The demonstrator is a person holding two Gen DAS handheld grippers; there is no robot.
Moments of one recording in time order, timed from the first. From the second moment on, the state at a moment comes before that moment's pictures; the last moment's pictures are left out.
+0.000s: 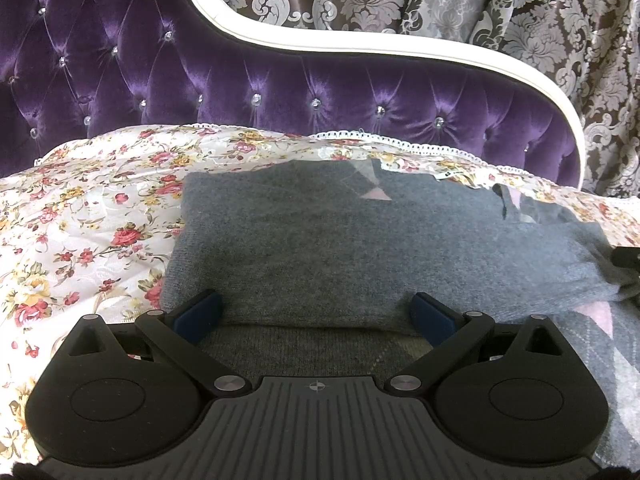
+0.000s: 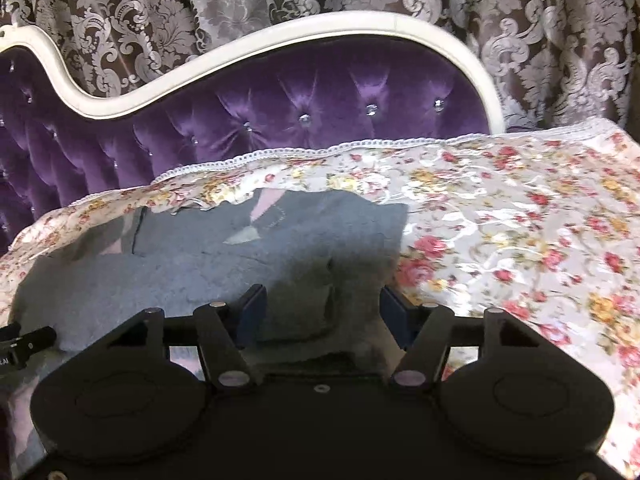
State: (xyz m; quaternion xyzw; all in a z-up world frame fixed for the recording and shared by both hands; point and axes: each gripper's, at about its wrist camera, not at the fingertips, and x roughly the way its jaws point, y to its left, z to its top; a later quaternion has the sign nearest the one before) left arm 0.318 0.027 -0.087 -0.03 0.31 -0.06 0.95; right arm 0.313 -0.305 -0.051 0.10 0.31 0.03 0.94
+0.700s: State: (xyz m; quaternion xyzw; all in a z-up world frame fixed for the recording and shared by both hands) left arm 0.360 0.076 -0.058 -0.04 0.34 0.00 0.94; right arm 0.330 -0.308 -0.053 0.09 0.32 0.06 0.94
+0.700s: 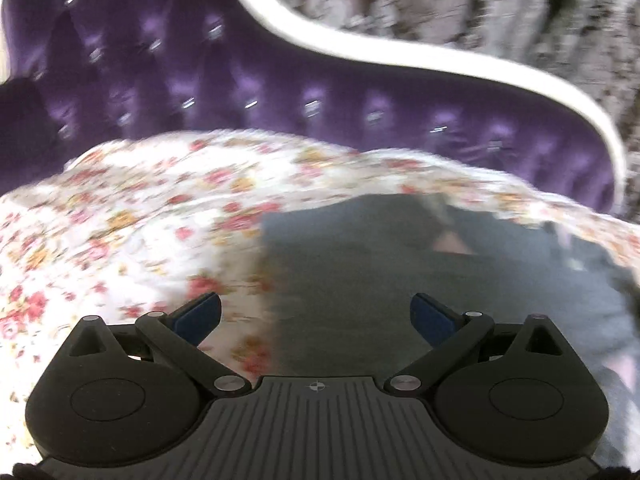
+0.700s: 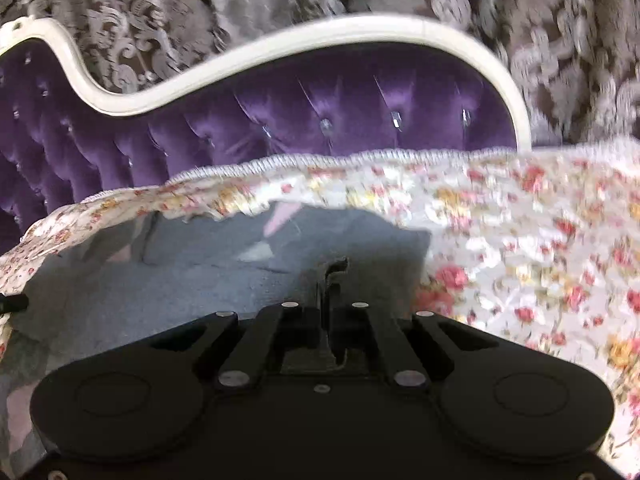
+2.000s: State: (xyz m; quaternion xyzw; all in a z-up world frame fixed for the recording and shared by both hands) left arm 0.123 0.075 -0.031 -0.11 0.39 -0.13 0.90; right arm 0.107 -0.303 -0.029 0.16 0.32 0.11 0.93
